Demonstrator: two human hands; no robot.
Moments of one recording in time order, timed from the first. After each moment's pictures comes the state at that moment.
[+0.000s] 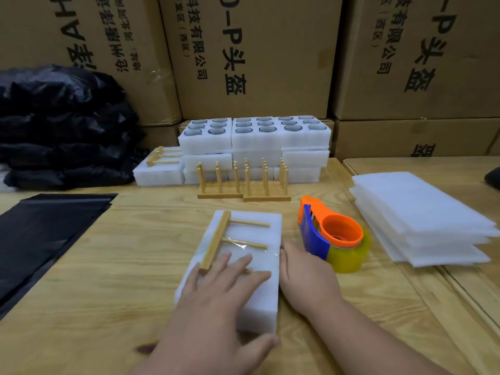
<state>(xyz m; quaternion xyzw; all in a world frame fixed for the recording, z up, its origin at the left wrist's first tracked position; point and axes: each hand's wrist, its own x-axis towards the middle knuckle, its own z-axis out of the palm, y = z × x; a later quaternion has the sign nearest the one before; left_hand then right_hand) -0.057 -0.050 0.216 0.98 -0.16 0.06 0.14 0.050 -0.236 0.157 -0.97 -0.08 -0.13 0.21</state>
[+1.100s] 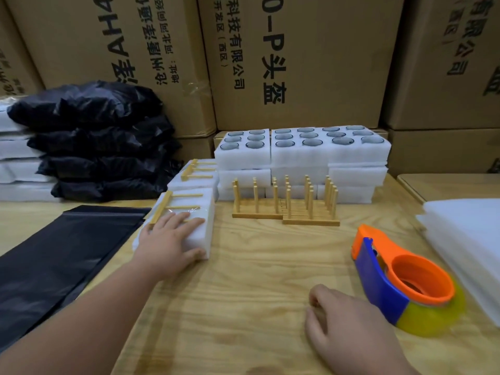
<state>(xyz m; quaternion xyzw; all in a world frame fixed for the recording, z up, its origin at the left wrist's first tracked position) 0.136 0.148 0.200 0.99 0.05 0.10 0.03 0.057 -0.212 0.175 -0.97 -0.16 -0.08 0.16</state>
